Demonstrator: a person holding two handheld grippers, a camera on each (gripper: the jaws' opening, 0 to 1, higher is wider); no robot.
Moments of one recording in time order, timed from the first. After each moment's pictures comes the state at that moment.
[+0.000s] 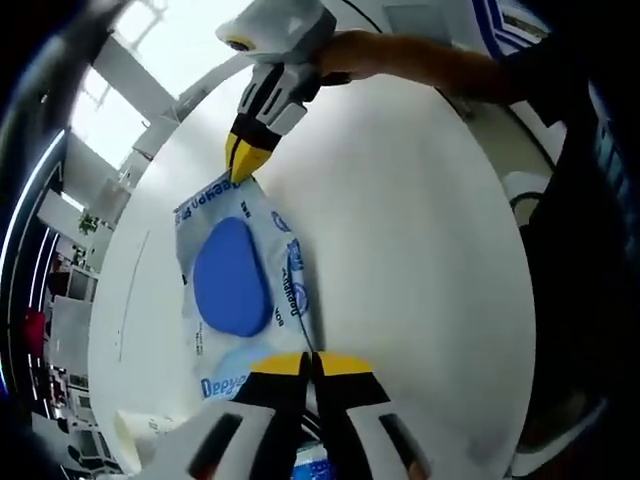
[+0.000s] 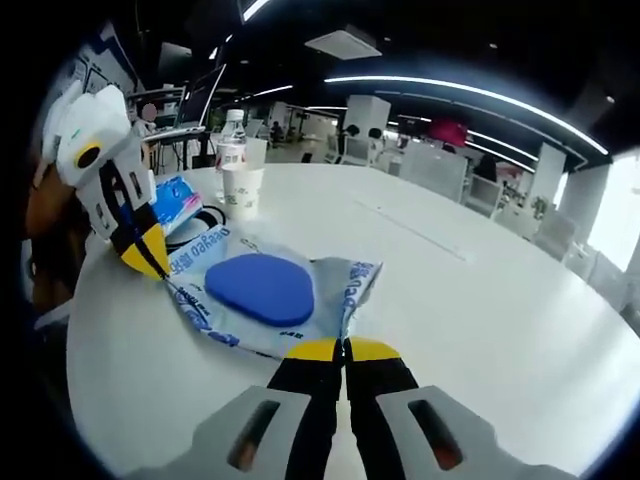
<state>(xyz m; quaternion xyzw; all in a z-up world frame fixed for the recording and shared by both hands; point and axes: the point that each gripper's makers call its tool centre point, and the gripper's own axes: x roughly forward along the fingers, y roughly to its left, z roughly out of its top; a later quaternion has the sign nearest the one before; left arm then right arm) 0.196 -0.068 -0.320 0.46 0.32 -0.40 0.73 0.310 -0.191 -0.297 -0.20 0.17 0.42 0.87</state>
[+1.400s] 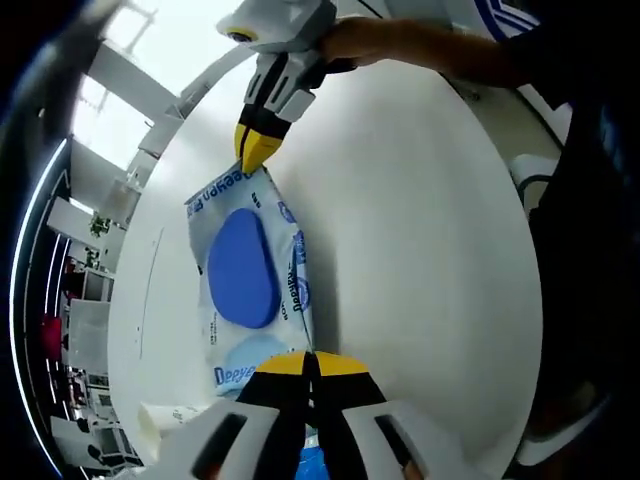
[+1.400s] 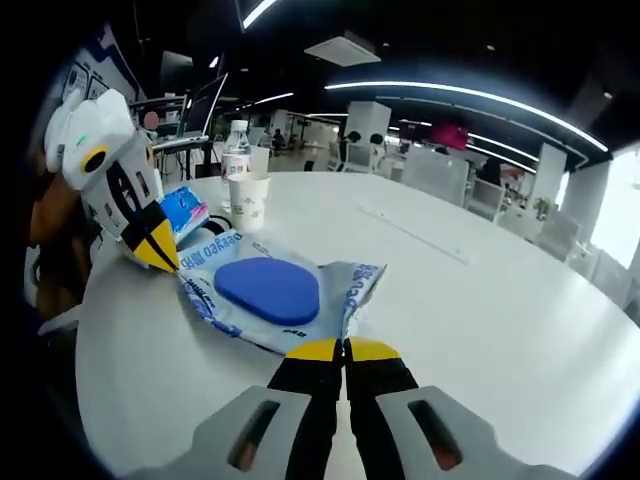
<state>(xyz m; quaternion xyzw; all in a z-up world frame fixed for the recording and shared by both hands) 0.199 -0.057 -0.306 0.50 0.31 -0.37 0.72 0.301 -0.191 -0.288 -0.19 0.16 0.43 0.87</state>
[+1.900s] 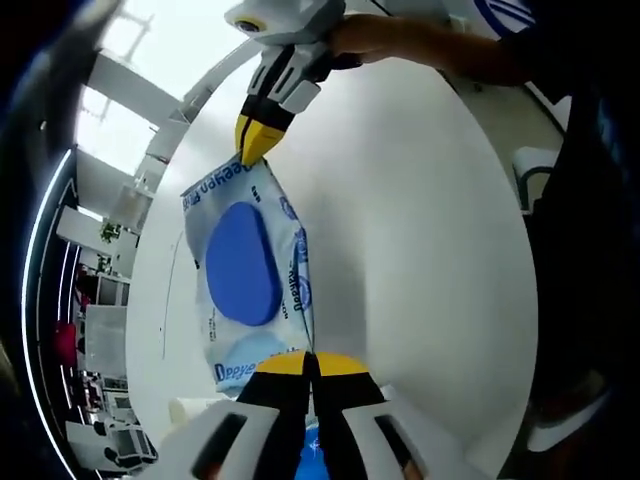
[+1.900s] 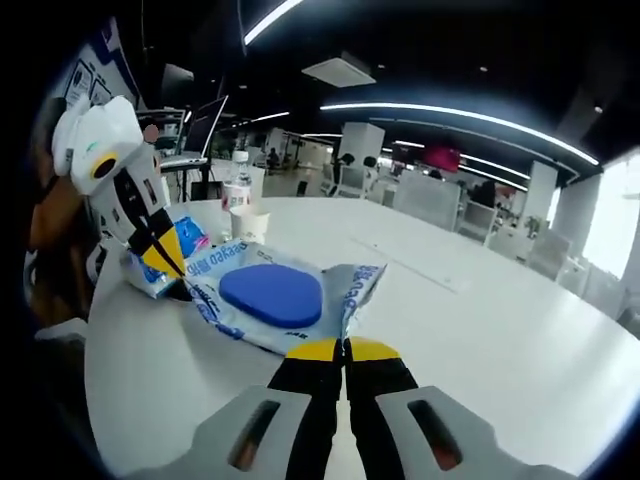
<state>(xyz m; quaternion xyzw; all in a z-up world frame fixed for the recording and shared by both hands) 0.201 -0.046 -0.277 0.53 0.30 -0.35 0.72 0.293 -0.186 -0.249 -0.17 0.11 0.42 0.89</state>
